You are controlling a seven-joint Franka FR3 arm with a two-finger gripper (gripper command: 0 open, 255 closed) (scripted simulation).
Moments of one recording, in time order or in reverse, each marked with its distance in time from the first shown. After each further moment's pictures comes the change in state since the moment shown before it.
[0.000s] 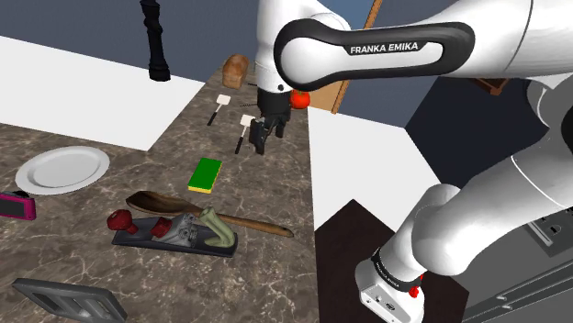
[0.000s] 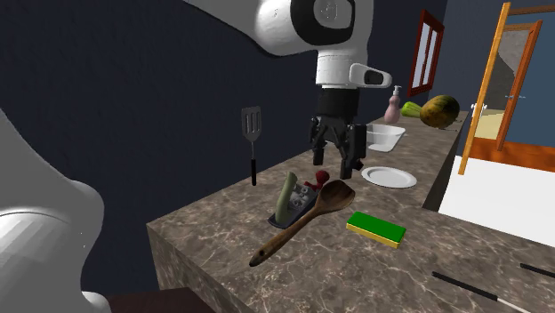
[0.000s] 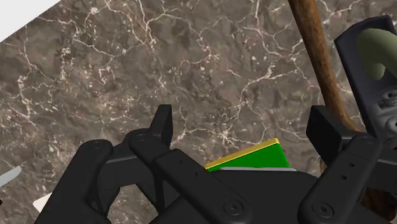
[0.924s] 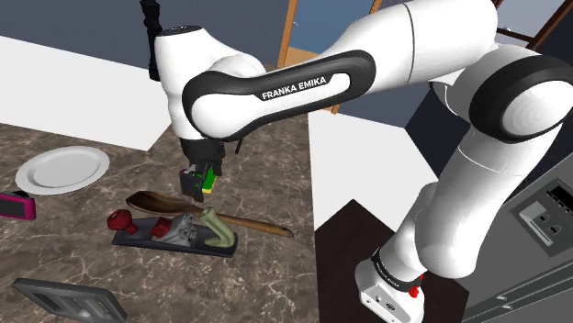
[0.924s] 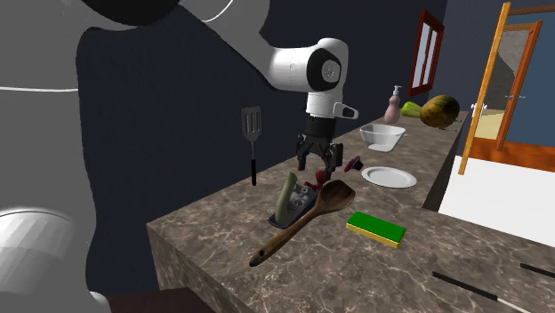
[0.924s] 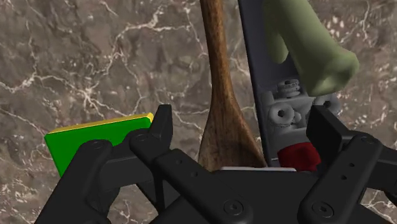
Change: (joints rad) arm 0.136 0.410 0.143 0.258 -0.042 0.078 0.017
